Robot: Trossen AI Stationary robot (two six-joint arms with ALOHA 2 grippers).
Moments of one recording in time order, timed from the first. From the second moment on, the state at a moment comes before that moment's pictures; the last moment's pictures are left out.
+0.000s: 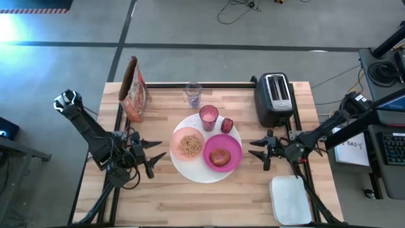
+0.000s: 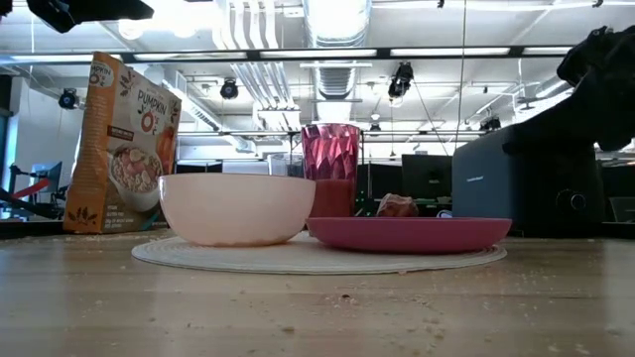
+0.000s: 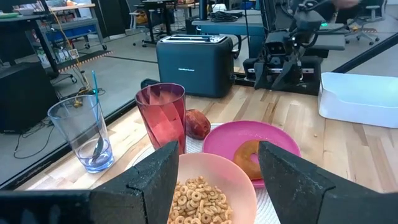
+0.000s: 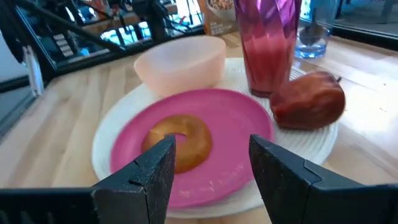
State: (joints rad) left arm -0.86 1.05 0.71 -0.34 -1.25 -0.65; right arm 0.60 0.89 0.01 0.56 0.75 0.45
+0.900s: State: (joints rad) left arm -0.86 1.05 0.71 -0.33 -1.27 -0.69; right arm 0.58 0.73 0.01 0.51 0.78 0.44
